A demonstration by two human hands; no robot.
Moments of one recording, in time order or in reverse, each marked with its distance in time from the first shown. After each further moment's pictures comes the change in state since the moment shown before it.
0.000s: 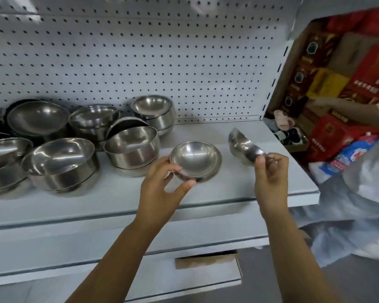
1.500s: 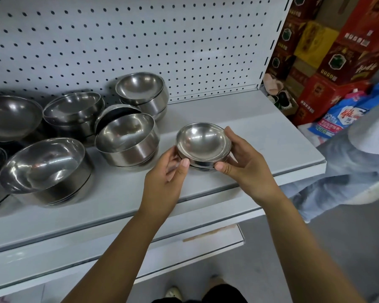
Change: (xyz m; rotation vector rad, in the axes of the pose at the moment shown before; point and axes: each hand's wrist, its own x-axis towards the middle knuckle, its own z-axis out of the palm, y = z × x) left_hand 0.017 -0.009 -0.013 -0.087 -0.177 -0.301; right_hand -0.022 -0.010 0.037 0.108 -0.513 0.134
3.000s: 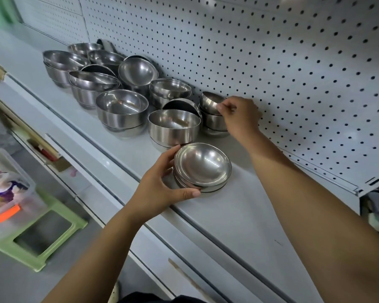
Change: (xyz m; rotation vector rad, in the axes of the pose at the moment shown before) left_hand -0.025 0.018 0.064 0.122 0.605 -0.092; right_hand 0.255 -0.038 0.089 -0.554 -0.366 -0.562
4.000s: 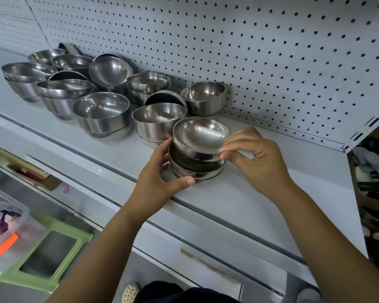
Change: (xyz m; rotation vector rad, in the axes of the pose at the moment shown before) left_hand 0.009 -0.013 -0.011 0.040 -0.138 0.069; right_hand -0.165 -0.011 -0.064 0.365 -0.069 -0.299
